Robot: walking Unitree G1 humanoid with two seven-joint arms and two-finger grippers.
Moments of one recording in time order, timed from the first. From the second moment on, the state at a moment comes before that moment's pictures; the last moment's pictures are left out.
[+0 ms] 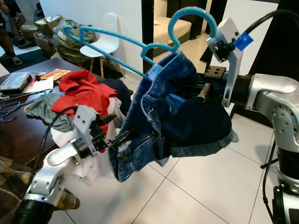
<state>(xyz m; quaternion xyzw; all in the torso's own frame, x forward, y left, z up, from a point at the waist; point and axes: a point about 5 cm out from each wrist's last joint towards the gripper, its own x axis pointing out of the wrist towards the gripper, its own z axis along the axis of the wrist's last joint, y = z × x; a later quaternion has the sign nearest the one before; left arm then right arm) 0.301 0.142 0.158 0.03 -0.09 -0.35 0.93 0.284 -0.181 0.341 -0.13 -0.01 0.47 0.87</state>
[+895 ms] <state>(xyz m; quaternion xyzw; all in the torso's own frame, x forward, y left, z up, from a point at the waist) 0.293 0.173 0.148 0.10 -0.05 -0.28 0.95 0.300 -0.203 0.342 -0.15 0.00 0.38 0.91</state>
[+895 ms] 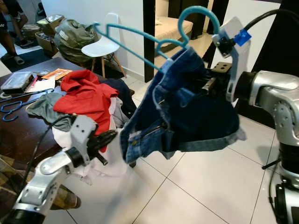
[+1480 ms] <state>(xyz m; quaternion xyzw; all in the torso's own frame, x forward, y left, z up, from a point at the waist) 0.288 0.140 0.162 0.05 -0.09 -0.36 0.93 0.296 -0.199 0.343 -0.15 0.00 0.41 0.90</state>
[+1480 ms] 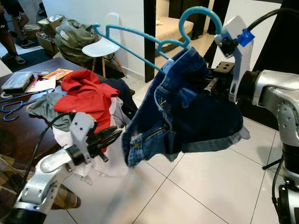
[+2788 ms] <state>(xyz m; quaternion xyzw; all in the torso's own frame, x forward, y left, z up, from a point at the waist) 0.295 0.135 0.148 0.07 -0.05 -0.34 0.94 0.279 -0.182 0.344 -0.15 -0.02 0.47 0.87</state>
